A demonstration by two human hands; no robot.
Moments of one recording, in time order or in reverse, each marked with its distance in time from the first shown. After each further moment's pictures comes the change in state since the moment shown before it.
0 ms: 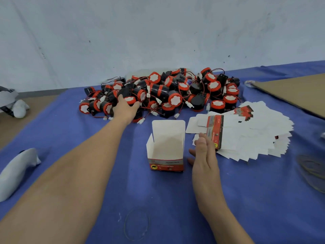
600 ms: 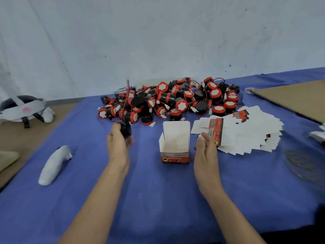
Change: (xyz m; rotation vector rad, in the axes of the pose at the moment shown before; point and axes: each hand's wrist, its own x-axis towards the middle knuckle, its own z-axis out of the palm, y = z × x) left_hand -0.158 -0.013 -0.055 -0.968 0.199 -0.233; right_hand -0.005 0.001 -0.001 -0.046 0.043 -0.143
